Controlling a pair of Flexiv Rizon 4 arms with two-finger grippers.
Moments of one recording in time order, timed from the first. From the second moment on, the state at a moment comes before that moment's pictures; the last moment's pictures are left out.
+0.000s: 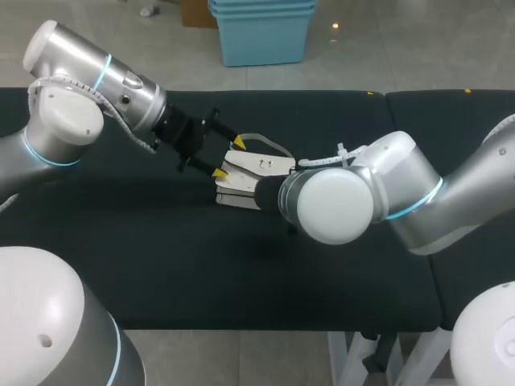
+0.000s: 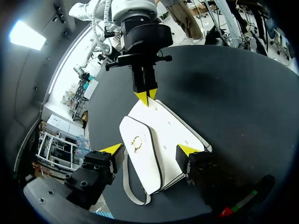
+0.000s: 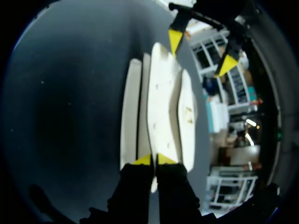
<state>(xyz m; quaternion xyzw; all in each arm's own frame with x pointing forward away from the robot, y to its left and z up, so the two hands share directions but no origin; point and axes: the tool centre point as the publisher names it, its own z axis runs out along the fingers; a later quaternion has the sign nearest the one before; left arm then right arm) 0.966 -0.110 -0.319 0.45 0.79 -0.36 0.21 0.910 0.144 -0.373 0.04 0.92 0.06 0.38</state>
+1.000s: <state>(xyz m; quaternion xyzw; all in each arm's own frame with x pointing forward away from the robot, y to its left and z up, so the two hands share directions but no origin) 1.003 -0.147 -0.355 0.43 0.81 -0.34 0.21 0.911 0.144 -0.374 0.04 0.92 0.06 0.38</state>
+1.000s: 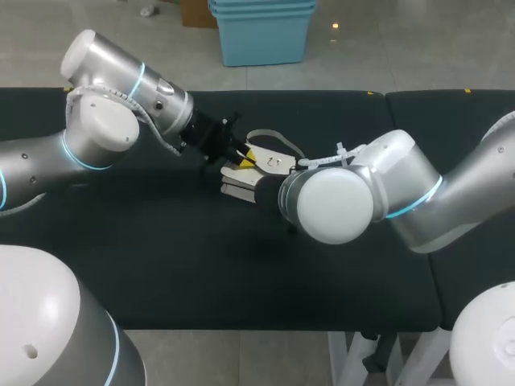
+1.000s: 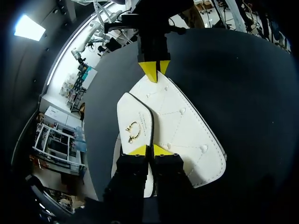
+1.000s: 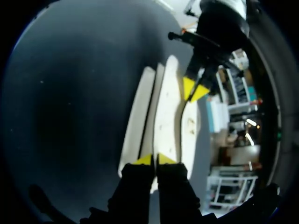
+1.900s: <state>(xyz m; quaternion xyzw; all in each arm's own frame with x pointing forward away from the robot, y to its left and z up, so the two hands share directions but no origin) 1.034 -0.140 -0.320 0.28 0.87 -0.38 0.10 0.911 0.145 -0.374 0.04 0.92 0.06 0.38</state>
